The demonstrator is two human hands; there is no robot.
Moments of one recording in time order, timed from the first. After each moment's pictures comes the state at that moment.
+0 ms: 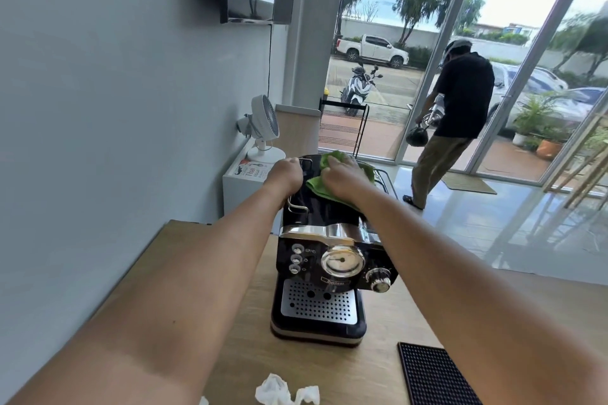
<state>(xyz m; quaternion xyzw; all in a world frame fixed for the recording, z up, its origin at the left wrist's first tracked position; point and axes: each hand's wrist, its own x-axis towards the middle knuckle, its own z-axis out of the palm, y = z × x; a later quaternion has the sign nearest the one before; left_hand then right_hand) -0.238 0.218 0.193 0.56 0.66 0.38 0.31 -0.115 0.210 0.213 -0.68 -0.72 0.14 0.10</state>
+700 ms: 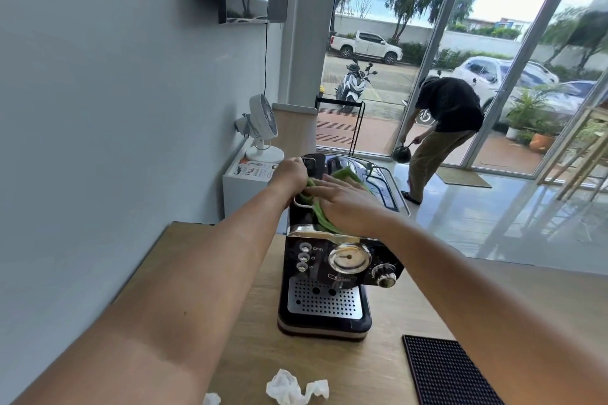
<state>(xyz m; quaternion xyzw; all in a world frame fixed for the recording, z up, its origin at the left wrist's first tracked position) -0.241 0.218 0.191 0.54 0.65 0.39 0.36 -0.114 0.153 0.205 -0.54 -0.84 0.07 0.02</state>
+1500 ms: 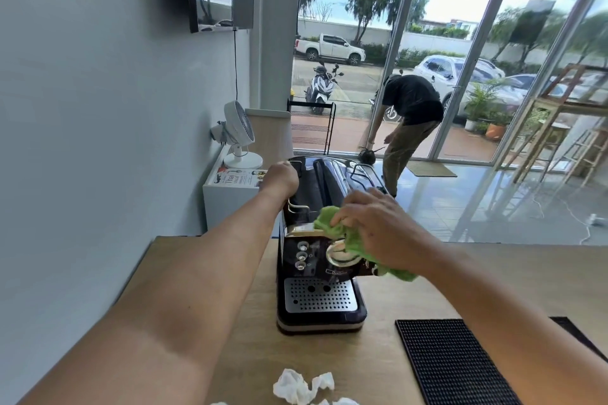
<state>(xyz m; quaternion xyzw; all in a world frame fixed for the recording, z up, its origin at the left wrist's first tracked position) -0.241 0.211 0.199 0.57 0.66 0.36 0.34 -0.076 0.068 0.213 -0.51 -0.84 -0.03 0.15</state>
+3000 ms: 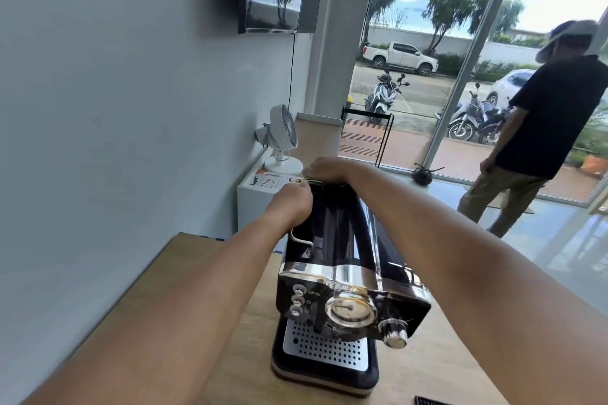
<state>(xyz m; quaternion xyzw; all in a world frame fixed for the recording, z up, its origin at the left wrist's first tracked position) -0.240 0.224 0.195 0.53 0.71 0.33 0.33 -0.154 0.337 0.227 -0.56 -0.82 0.11 -0.05</state>
